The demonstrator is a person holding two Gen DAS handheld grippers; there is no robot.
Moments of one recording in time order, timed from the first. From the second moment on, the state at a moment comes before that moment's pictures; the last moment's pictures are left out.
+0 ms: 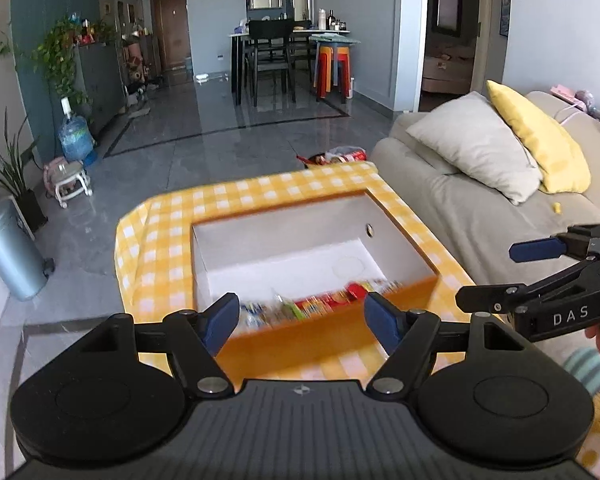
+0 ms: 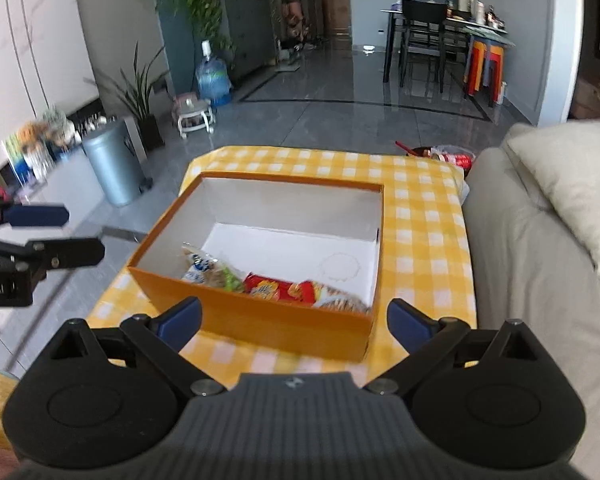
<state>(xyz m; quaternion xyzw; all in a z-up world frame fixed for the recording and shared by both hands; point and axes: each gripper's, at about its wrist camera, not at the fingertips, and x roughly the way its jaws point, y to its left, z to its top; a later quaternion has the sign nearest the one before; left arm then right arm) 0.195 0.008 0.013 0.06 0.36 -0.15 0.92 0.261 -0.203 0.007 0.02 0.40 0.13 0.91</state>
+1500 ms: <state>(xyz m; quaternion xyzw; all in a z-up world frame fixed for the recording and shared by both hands) 0.153 -0.022 -0.160 -0.04 0.61 -0.04 0.79 0.176 -0.204 -0.150 0.03 0.62 0.05 0.79</state>
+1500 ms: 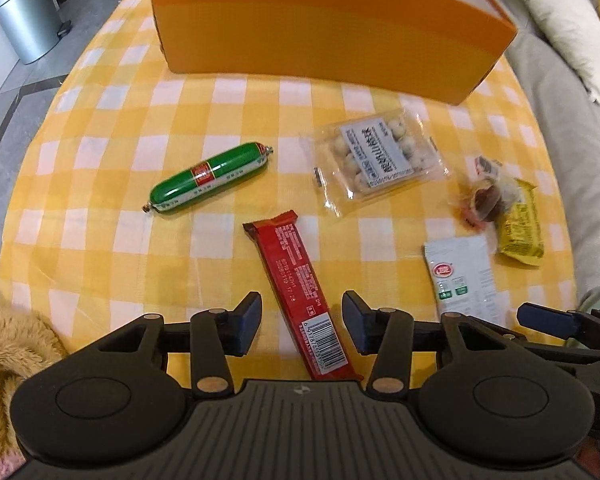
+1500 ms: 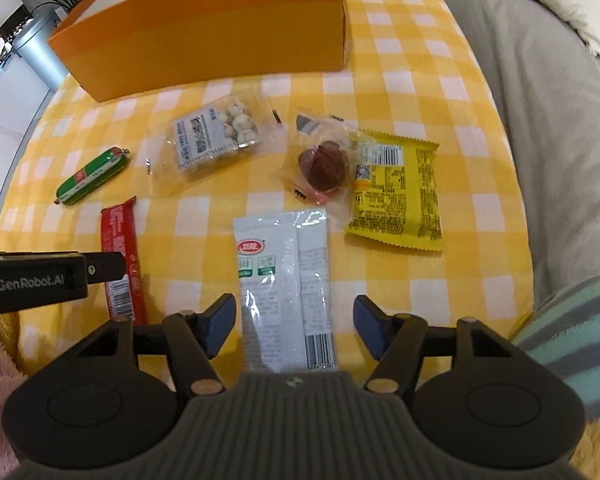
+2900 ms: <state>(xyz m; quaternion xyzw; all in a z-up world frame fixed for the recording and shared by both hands) 0.153 -0.024 -0.181 0.07 0.63 -0.08 0.77 0.187 -0.184 -0.170 0.00 0.63 0.07 0.77</state>
